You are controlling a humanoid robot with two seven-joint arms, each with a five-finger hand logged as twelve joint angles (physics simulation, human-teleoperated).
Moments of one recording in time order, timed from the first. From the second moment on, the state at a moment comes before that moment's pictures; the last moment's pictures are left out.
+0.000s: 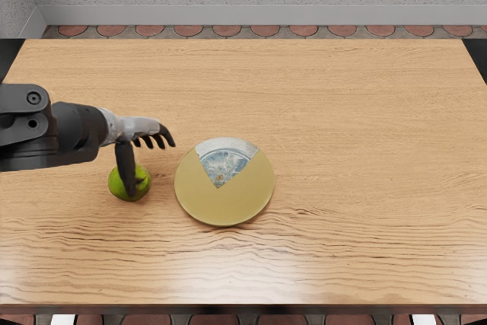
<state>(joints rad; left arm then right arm) -1.54 0.70 0.30 -1.72 0.71 -0.03 0.61 0.00 0.00 0.08 0.21 0.04 0.05 -0.27</state>
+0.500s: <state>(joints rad) -1.54 0.64 0.38 -1.70 0.78 -0.01 0.61 0.00 0.00 0.08 0.21 0.04 0.05 -0.27</state>
